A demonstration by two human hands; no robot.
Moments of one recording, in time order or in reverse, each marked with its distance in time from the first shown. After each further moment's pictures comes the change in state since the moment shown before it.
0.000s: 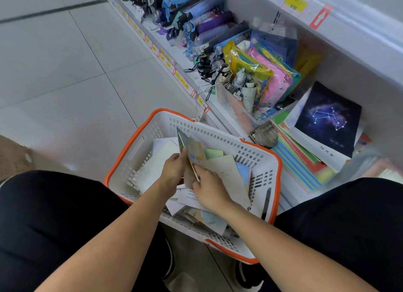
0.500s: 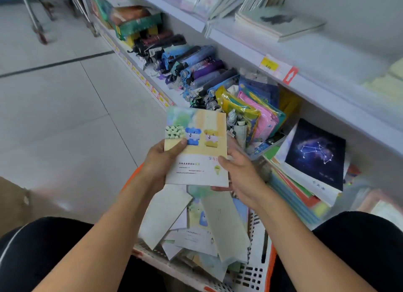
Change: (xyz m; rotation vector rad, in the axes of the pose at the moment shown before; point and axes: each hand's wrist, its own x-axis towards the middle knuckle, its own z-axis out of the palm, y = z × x) left_hand -0.058 0.148 0.001 -0.086 -0.158 0.308; right_hand 0.011 -0.061 -0.144 0.899 0.116 0.144
